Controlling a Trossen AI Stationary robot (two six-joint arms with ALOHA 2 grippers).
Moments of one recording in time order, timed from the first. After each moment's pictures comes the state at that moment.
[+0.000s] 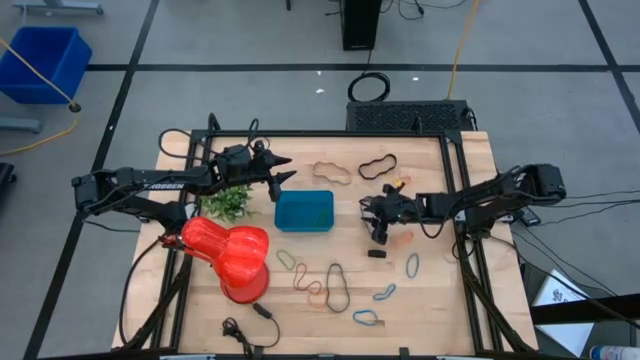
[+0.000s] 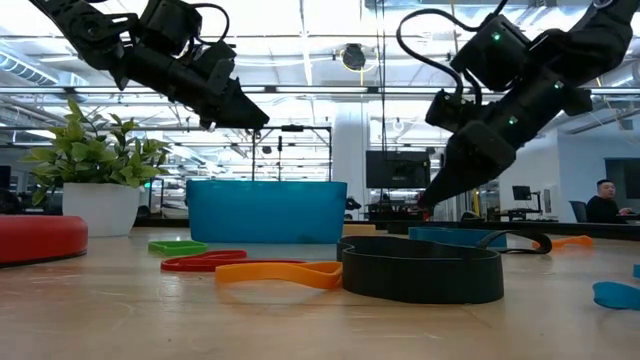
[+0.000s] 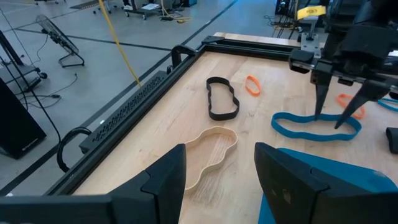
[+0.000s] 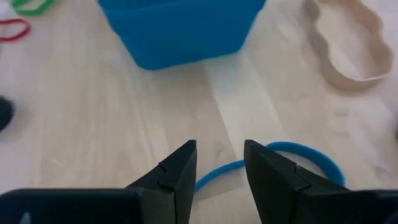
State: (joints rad) left arm 0.39 1.21 0.55 0.36 0.03 0.04; right arm -0.02 1.38 0.43 0.23 0.19 0.18
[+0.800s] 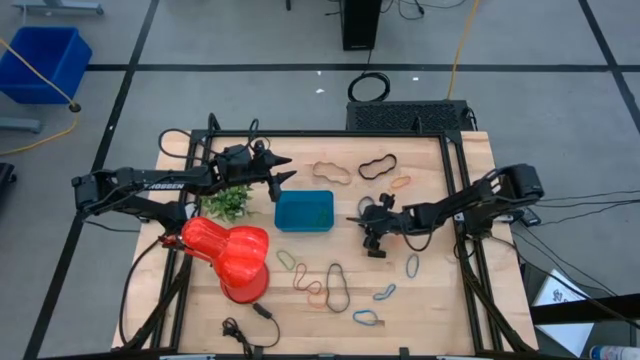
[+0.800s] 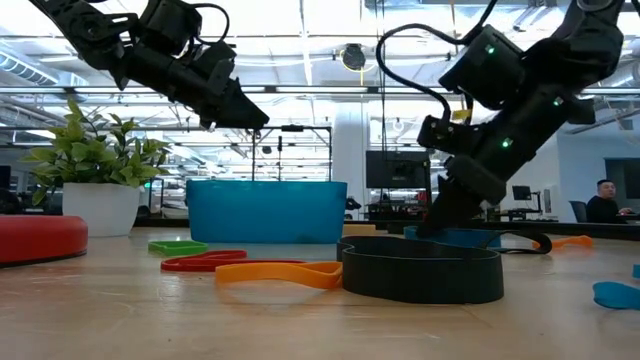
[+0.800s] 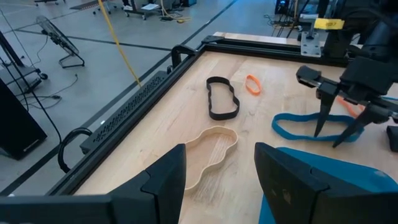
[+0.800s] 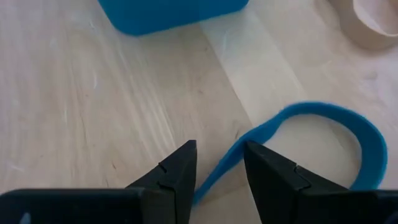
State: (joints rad) left arm 0.39 1.21 0.55 0.35 0.03 0.04; right arm 0.09 1.59 0.50 0.22 0.34 0.32
